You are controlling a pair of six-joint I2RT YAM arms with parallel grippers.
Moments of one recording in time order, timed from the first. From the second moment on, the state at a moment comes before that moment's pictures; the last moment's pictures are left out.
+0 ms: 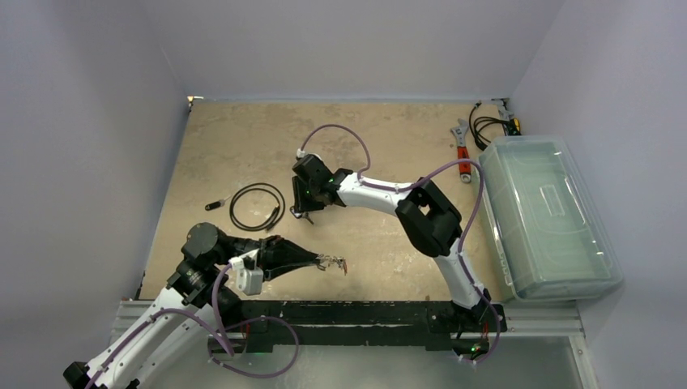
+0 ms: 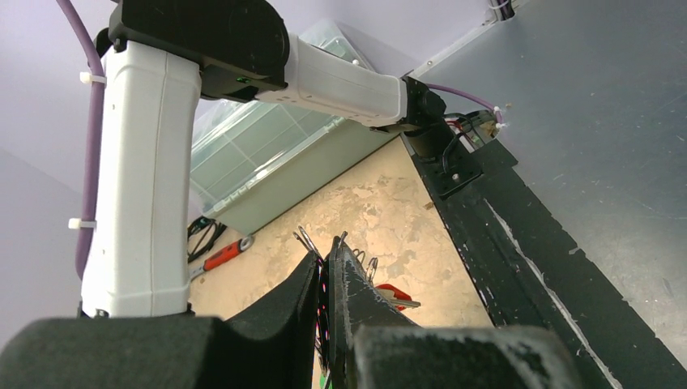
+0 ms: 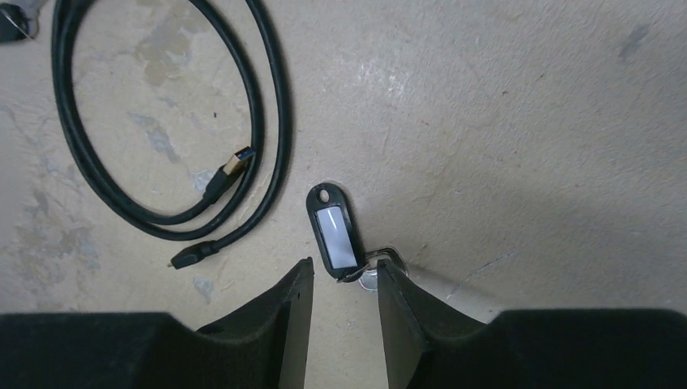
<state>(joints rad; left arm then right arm) -0.64 0.44 0.46 0.16 1.10 0.43 0.91 2.18 1.65 -0.35 0.02 0.67</state>
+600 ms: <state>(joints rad) -0.65 0.43 0.46 0.16 1.09 0.43 0.92 2.21 1.65 -0.35 0.04 0.68</state>
